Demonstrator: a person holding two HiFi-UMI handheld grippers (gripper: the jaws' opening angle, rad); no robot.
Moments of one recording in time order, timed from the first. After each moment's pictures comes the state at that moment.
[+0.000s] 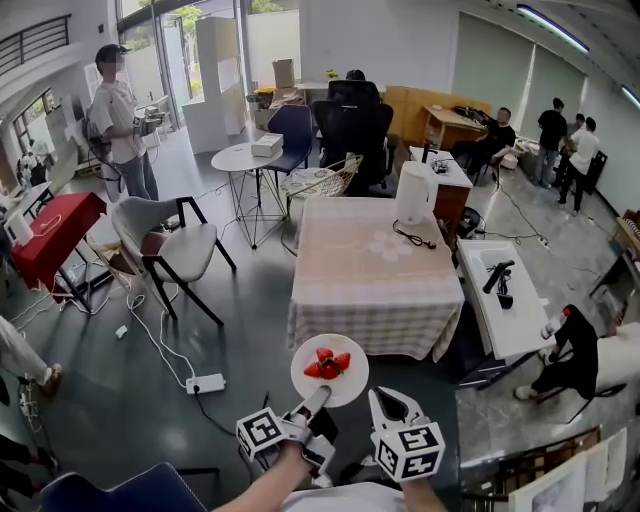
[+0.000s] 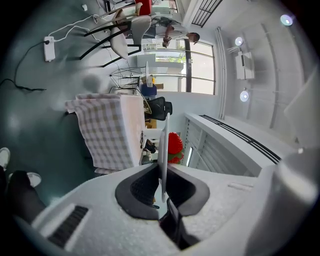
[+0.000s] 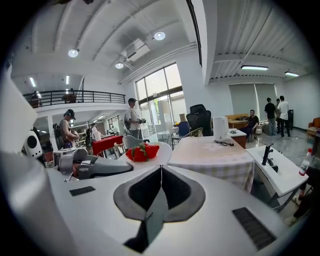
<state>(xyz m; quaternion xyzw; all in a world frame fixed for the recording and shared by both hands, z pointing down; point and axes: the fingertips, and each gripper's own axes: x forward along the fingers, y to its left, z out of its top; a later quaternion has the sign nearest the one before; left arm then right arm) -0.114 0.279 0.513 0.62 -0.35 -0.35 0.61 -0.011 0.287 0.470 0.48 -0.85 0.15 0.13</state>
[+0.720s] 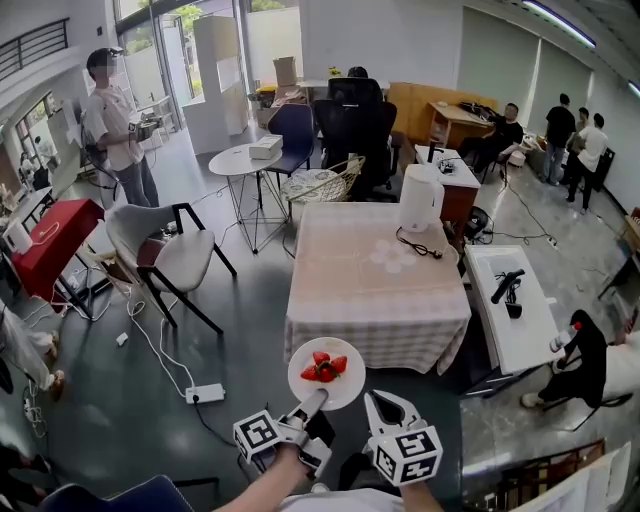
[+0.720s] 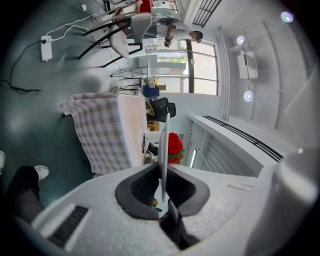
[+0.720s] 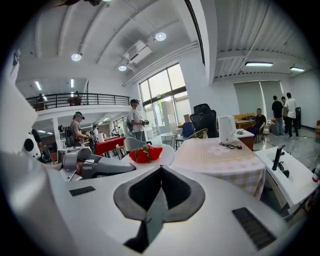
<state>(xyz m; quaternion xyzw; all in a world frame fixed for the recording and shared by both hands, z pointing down) -0.109 0.206 0.527 0.61 -0.36 -0.35 0.62 -0.008 0.213 0.481 0.45 -0.87 0.15 0.12</state>
